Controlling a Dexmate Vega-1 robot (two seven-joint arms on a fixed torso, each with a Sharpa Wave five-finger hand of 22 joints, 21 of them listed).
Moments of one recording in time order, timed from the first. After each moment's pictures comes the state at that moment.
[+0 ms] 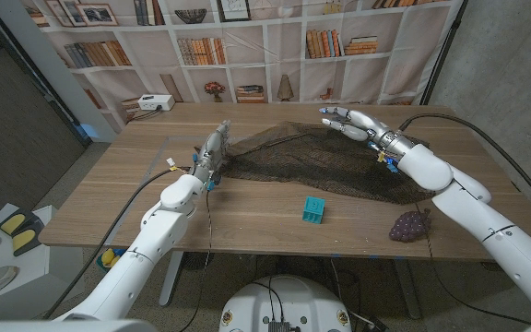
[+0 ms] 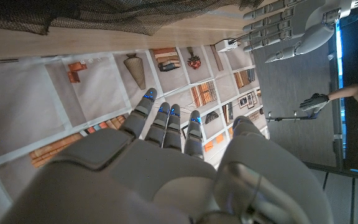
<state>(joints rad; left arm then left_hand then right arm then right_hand) 1.03 0.38 0.21 -1.60 -0.40 -0.06 -0.01 0.10 0.10 0.49 0.03 0.20 -0.17 -0.10 0.18 0.17 -0.17 -0.02 0.20 0.18 -0.17 0.02 0.18 0.17 -0.12 0.04 0.23 0.18 -0.97 -0.71 -0.21 -1.72 -0.28 0.40 0.12 0.41 0.12 0.19 0.01 0.21 0.25 -0.04 0.24 0.18 0.22 0.10 0.25 0.20 0.18 0.01 0.26 0.20 0.28 0.08 0.25 0.18</state>
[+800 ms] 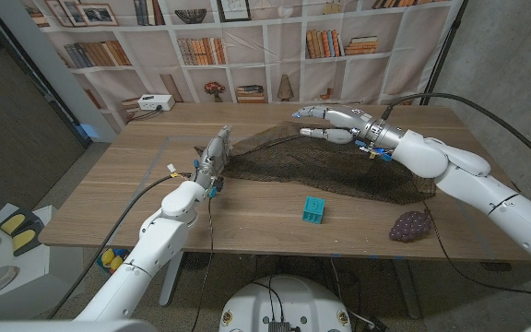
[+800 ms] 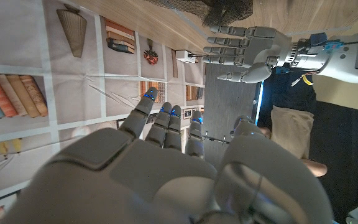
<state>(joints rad) 1.11 0.39 0.20 -1.72 -0.38 -0.01 0.06 0.10 0.10 0.48 0.03 0.20 -0.17 -0.10 0.18 0.17 -0.17 -0.02 0.20 0.18 -0.17 0.02 0.18 0.17 -0.11 0.06 0.23 0.18 -0.78 -0.86 -0.42 -1.71 -0.45 0.62 0.03 0.41 0.12 0.19 0.01 0.22 0.25 -0.06 0.24 0.18 0.23 0.06 0.25 0.20 0.19 -0.02 0.26 0.20 0.30 0.07 0.25 0.18</state>
